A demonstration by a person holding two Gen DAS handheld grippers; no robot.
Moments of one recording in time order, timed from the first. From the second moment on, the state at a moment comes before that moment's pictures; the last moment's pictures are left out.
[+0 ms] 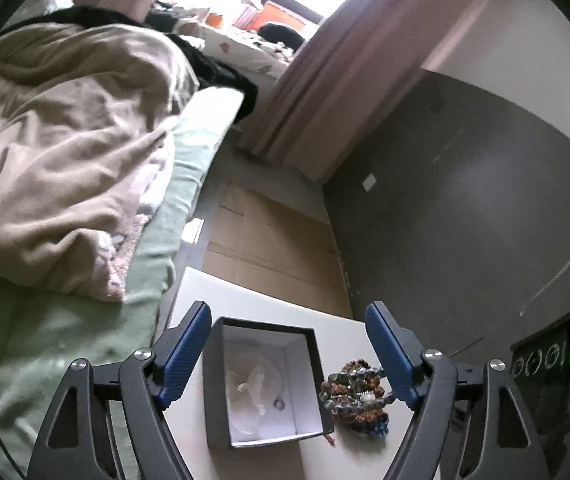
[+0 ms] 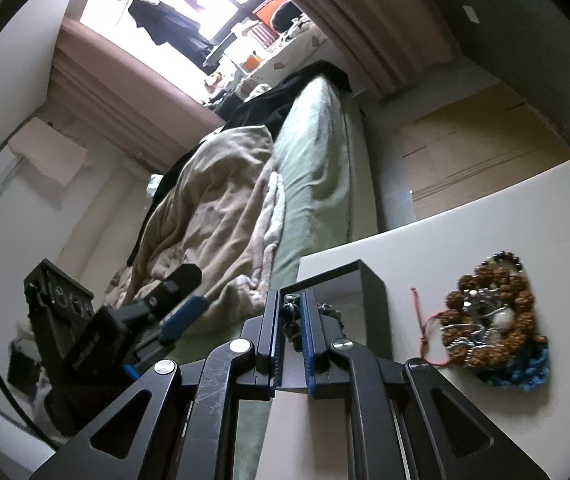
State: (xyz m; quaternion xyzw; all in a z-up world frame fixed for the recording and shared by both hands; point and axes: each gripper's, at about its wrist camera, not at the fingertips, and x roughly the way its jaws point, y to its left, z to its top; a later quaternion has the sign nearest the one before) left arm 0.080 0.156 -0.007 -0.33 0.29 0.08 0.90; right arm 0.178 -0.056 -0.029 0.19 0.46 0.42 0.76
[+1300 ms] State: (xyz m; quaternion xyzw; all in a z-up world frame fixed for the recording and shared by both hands) left arm 0.144 0.057 -0.023 -0.23 0.37 -0.01 0.90; right arm 0.220 -0.180 -0.057 0.20 0.51 0.25 0.80
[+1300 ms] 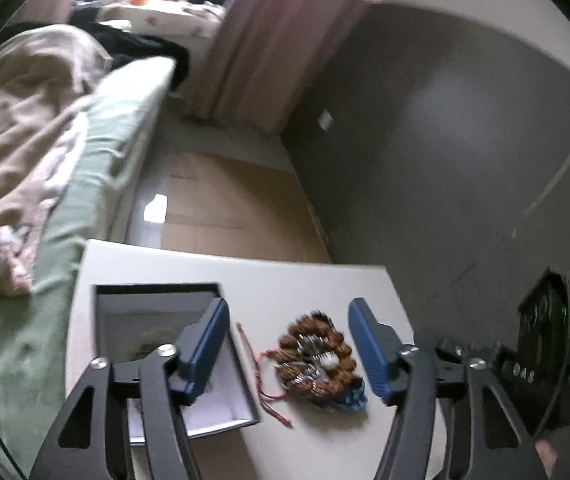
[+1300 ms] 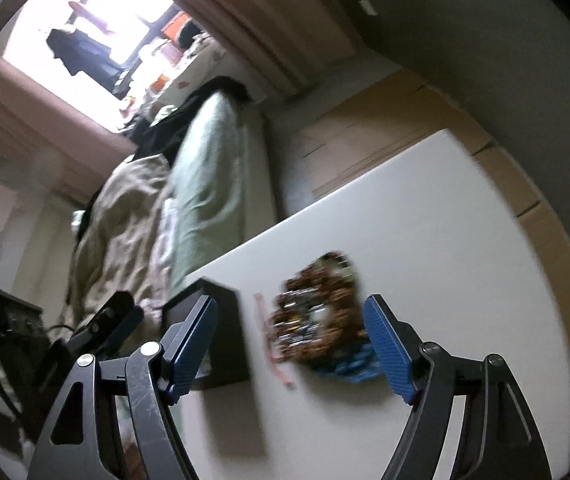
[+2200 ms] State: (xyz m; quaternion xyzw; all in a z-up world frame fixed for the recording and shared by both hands) left arm 0.234 -0.046 -0.095 0.06 0.56 0.00 0.82; right arm 0.245 -0.268 -0.062 0.28 0.52 0.20 0.78
